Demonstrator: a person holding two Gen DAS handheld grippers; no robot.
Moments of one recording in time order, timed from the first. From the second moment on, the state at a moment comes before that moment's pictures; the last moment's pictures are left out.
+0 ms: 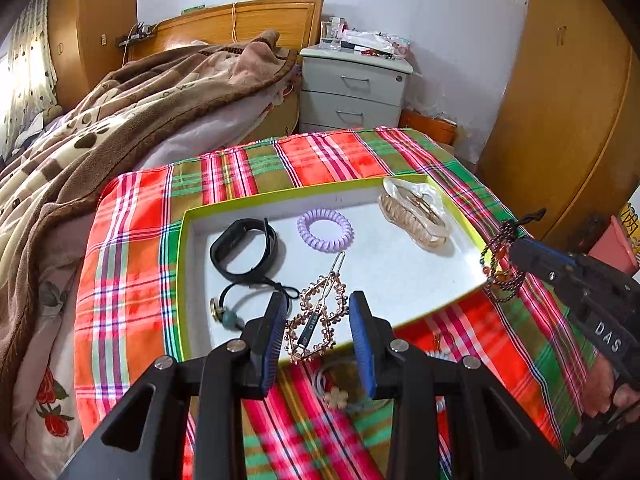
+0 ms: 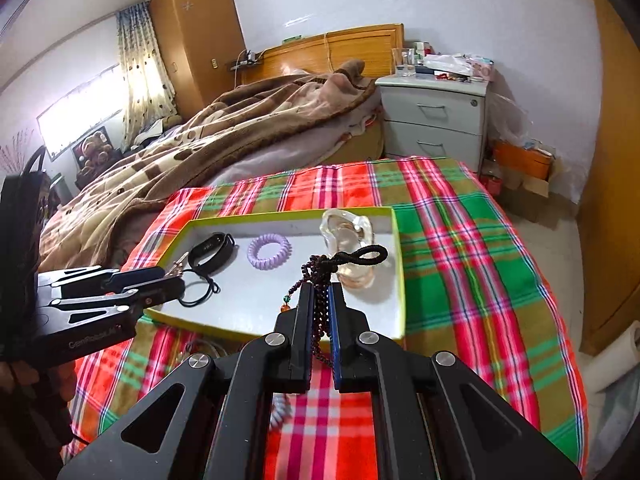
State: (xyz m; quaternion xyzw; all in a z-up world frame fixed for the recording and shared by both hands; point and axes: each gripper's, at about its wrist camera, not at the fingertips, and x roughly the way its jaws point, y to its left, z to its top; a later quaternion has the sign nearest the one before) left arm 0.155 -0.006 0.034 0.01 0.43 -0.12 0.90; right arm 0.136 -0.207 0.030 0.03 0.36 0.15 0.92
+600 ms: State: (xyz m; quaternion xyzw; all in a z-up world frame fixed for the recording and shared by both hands) left arm 0.208 -0.012 0.009 0.00 0.45 -0.12 0.88; right arm 0.181 -0.185 -0.002 0.03 0.41 0.16 0.90
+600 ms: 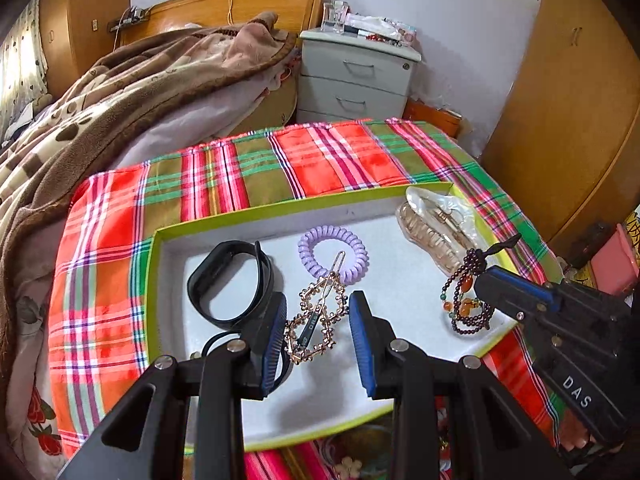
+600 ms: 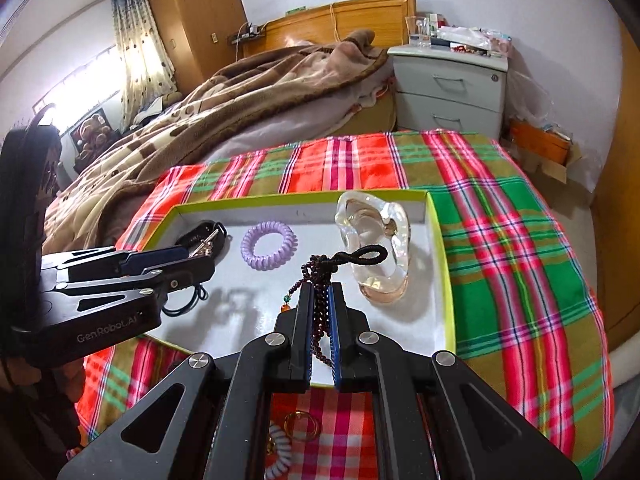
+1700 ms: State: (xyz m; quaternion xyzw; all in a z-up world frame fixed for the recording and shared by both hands) left arm 0.223 -0.024 -0.018 0.01 0.49 -0.11 0.86; right arm 0.195 -0.180 -0.029 0.01 0.45 0.15 0.88
